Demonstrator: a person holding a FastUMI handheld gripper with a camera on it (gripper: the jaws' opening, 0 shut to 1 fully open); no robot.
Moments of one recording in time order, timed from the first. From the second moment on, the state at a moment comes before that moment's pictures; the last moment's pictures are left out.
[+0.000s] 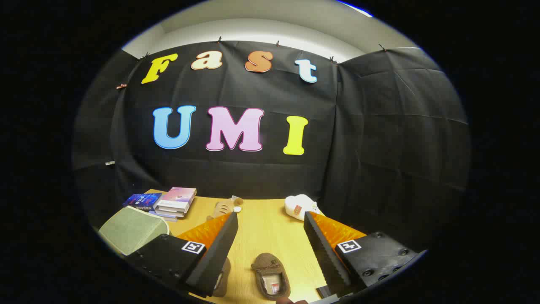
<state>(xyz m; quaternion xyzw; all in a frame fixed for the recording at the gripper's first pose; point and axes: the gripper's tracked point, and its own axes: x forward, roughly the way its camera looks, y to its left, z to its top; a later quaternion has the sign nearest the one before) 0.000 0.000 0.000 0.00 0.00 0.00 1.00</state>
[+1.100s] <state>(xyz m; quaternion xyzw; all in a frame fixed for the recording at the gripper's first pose) -0.011 0.106 -0.041 0.02 0.07 0.11 0.99</state>
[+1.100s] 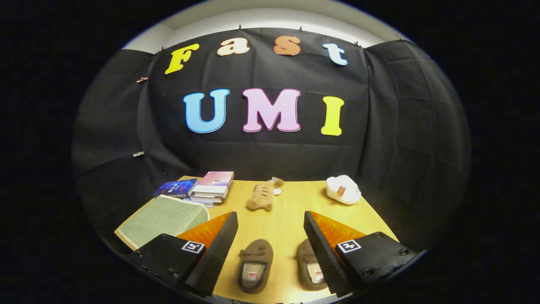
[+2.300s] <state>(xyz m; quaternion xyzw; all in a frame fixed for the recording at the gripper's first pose) -0.066 0.279 -0.169 0.29 0.38 0.50 0.72</state>
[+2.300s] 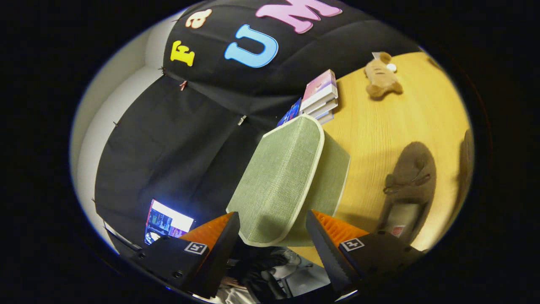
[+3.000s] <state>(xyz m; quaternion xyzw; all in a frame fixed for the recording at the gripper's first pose) -0.071 0.321 -0.197 0.39 0.47 0.50 0.61</state>
